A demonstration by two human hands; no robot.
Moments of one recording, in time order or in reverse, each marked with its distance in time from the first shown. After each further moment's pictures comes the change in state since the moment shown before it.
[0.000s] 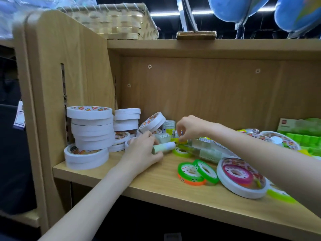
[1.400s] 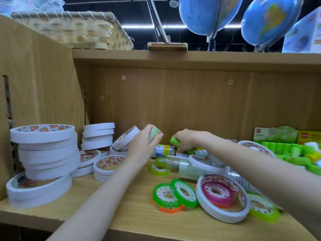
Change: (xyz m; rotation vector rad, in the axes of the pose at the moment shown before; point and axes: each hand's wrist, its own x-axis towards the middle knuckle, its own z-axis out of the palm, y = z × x) left_hand 0.079 0.037 0.034 -0.494 0.219 0.066; right_hand 0.012 0.060 -0.001 -0.103 -0.194 0.198
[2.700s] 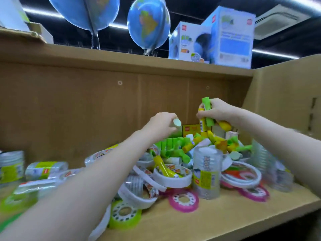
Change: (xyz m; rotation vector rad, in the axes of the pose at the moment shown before) left_hand 0.062 0.241 0.207 0.155 -0.482 0.420; right_hand -0.237 0.280 -0.026 0.634 0.633 0.500
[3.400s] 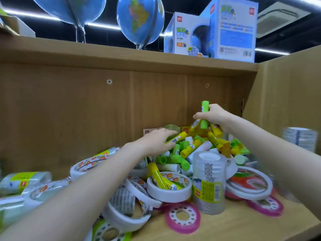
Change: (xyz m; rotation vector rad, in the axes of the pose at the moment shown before) left_hand 0.014 -0.027 0.043 0.041 -0.299 0.033; right_hand 0.040 0.039 0.027 0.278 0.082 0.189
